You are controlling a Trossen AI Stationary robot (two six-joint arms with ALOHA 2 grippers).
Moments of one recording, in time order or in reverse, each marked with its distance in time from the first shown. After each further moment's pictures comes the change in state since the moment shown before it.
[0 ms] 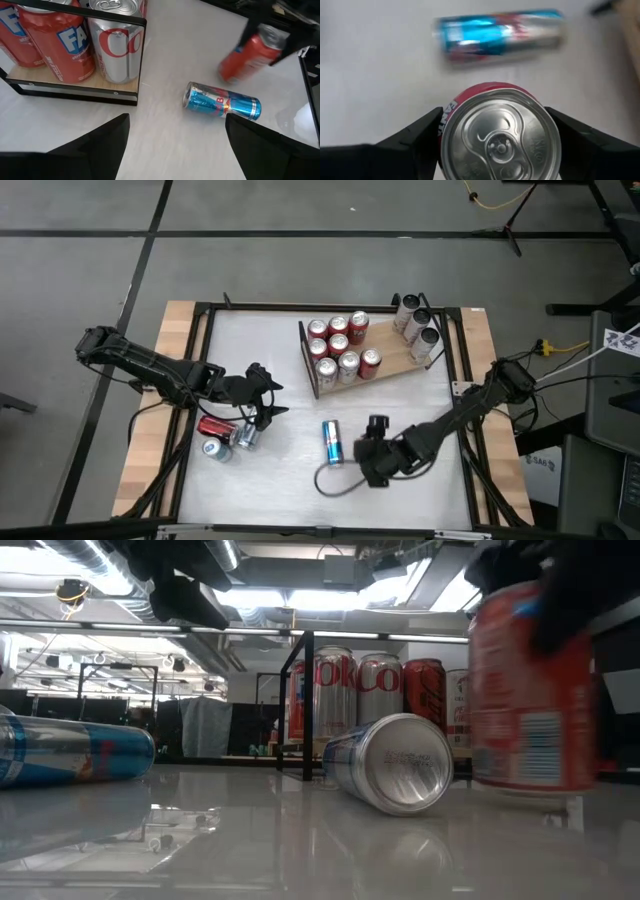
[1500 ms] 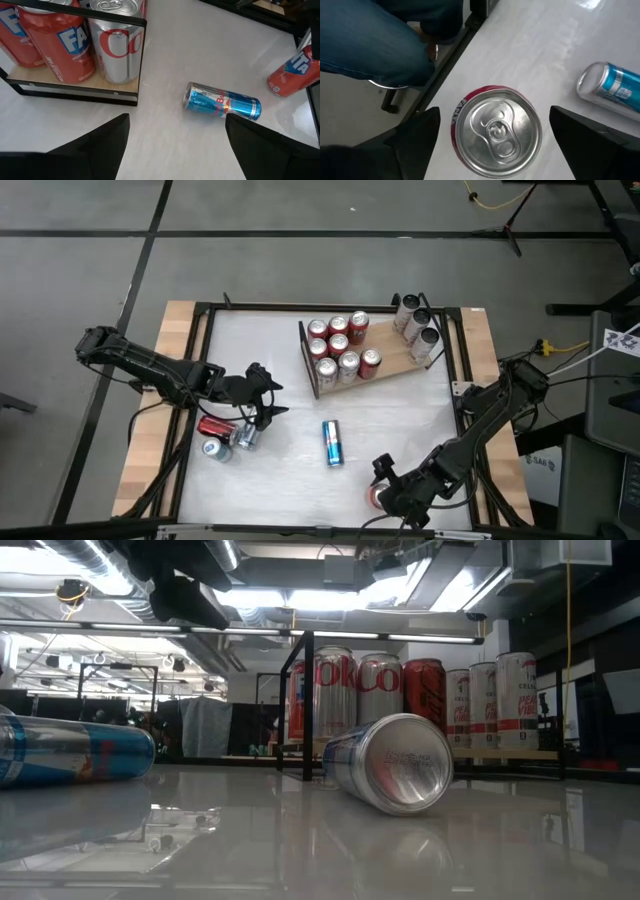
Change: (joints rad) left arm 0.000 0.000 0.000 0.000 -0.001 0.000; right arm 0.213 -0.074 -0.064 0.249 -0.207 -0.341
